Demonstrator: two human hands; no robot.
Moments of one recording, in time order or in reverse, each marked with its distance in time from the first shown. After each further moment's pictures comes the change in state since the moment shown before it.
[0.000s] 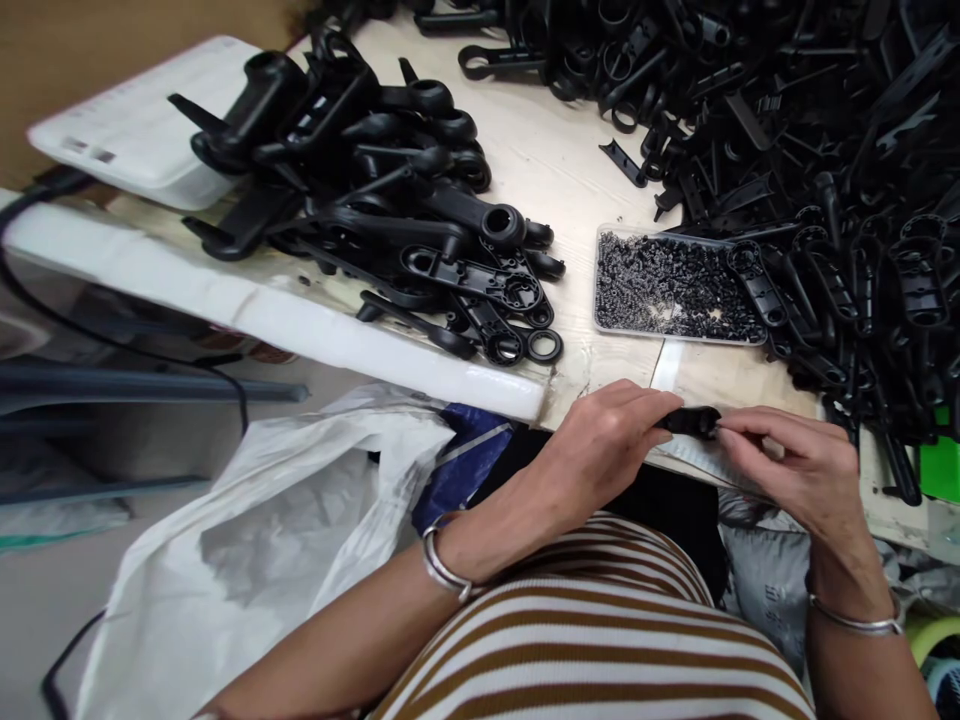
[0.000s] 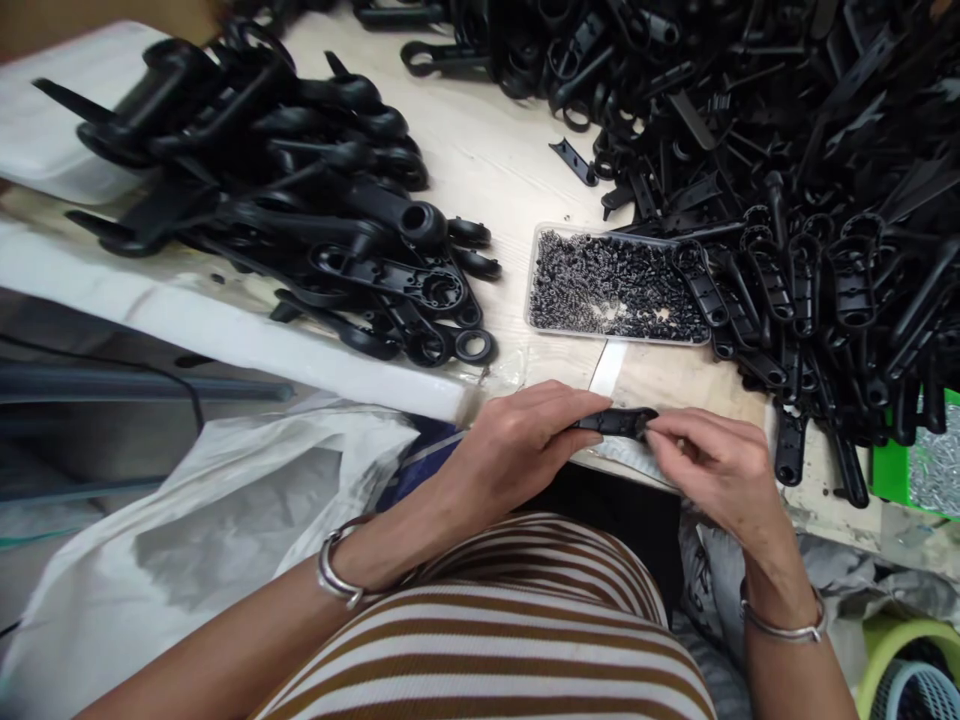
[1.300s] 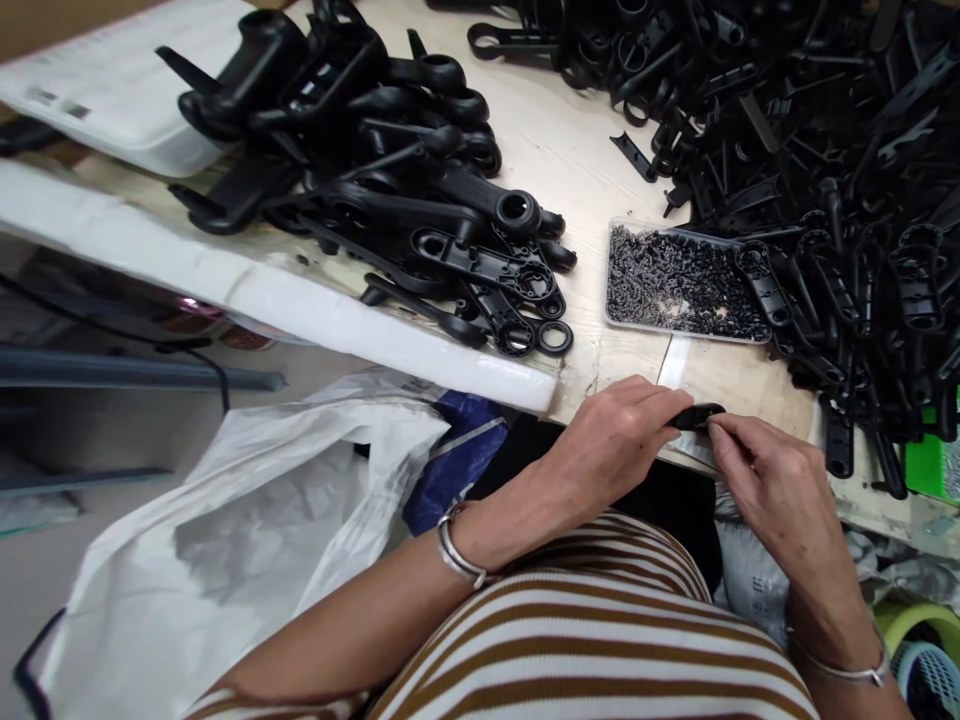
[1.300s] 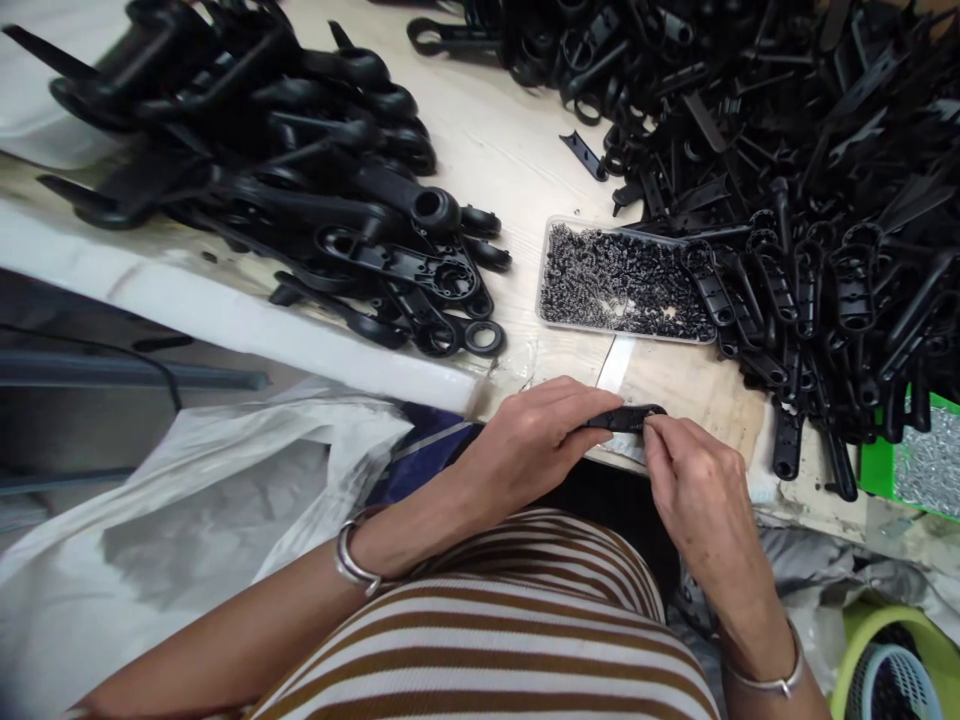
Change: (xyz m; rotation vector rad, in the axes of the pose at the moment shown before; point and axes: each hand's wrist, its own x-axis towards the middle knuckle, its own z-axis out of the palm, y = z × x) left_hand -0.002 0.001 0.003 -0.032 -0.040 -0.011; right_hand -0.008 -0.033 0.011 -0.265 -0.131 0.158
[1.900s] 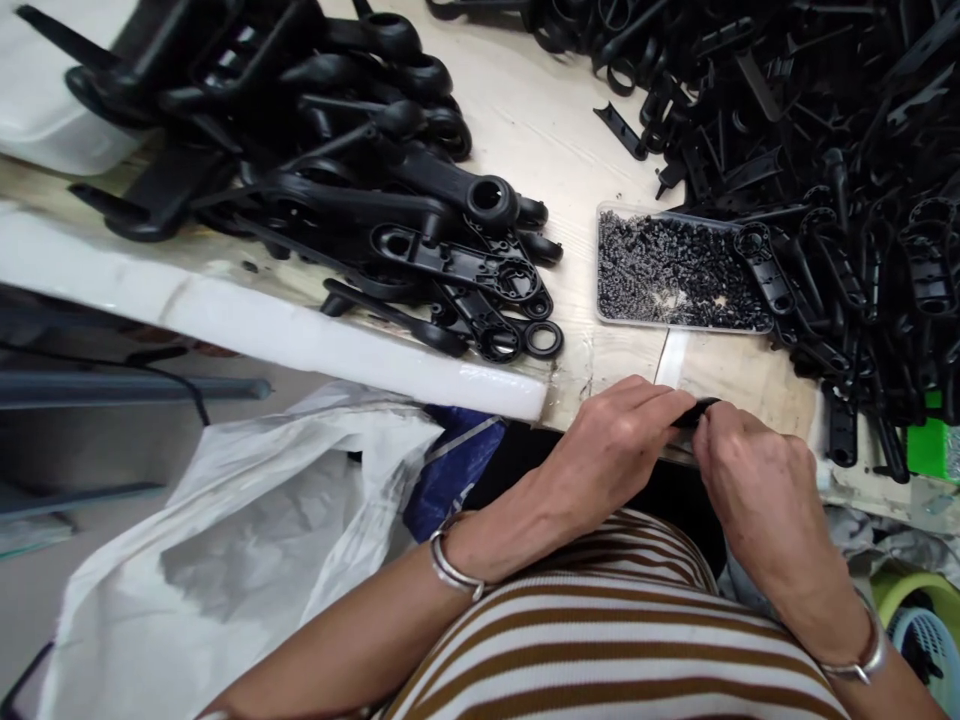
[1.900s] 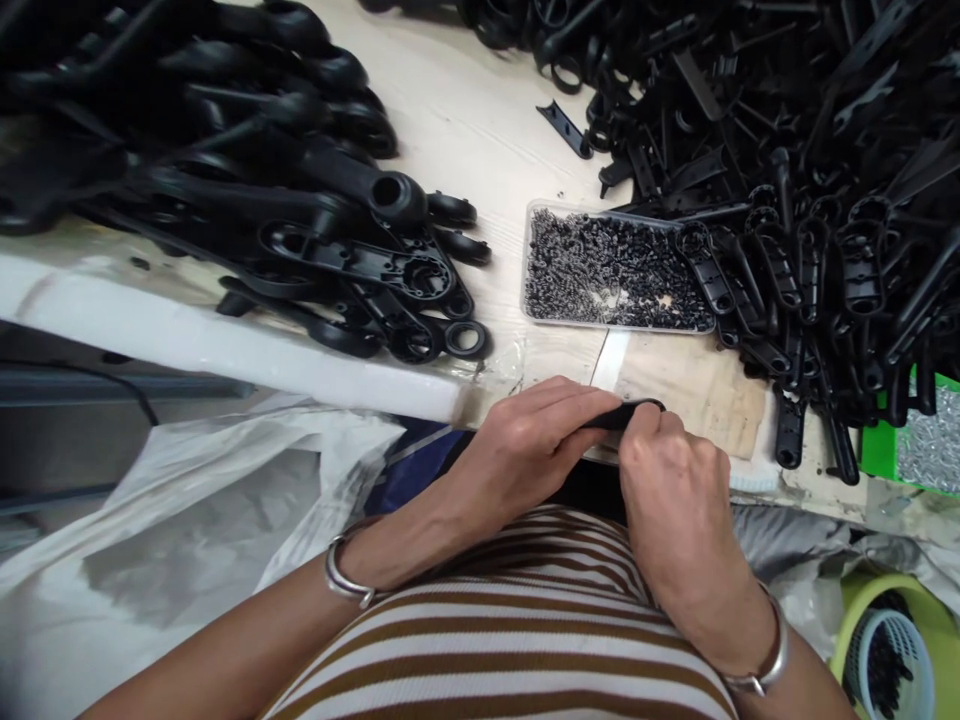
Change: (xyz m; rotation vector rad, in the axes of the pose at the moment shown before) left_hand -0.001 -0.003 0.003 -0.070 0.079 0.071; right_hand 0.015 -0.038 0.002 -0.620 -0.158 -0.014
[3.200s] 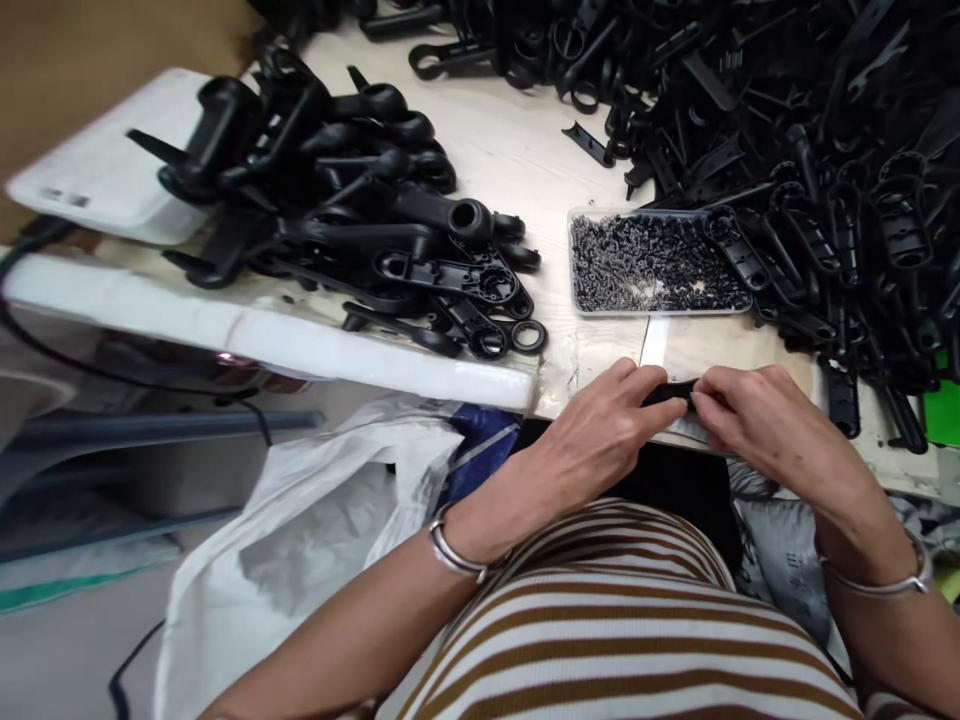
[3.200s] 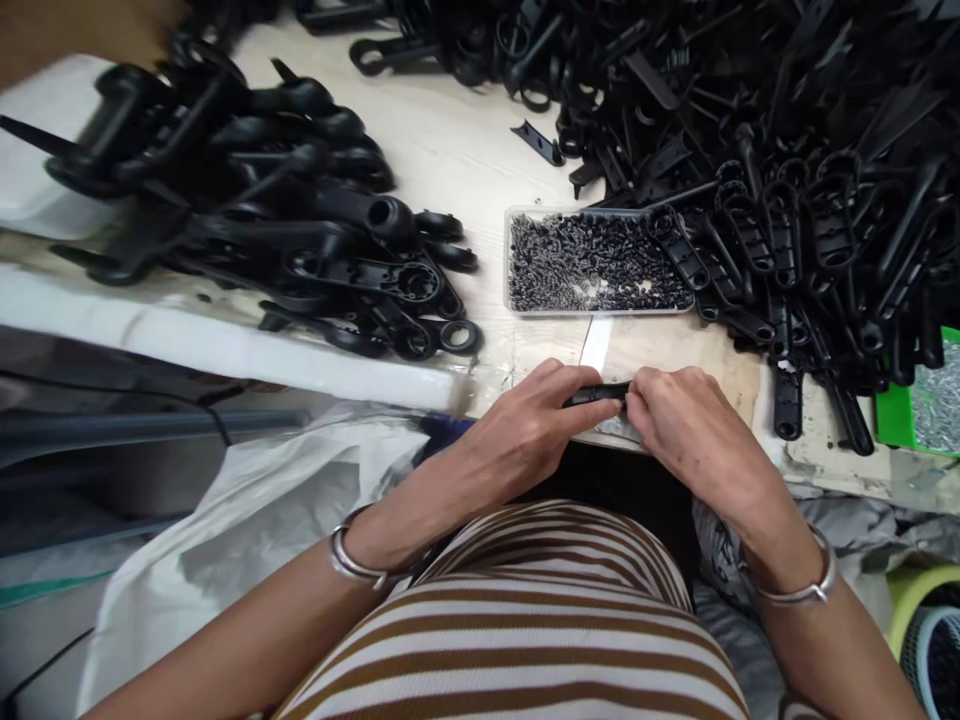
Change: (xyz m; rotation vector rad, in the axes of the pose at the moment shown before) left_hand 0.005 -0.001 -0.008 0.311 -0.349 0.200; right_hand 0.017 0.042 0.004 0.535 -0.259 -0.059
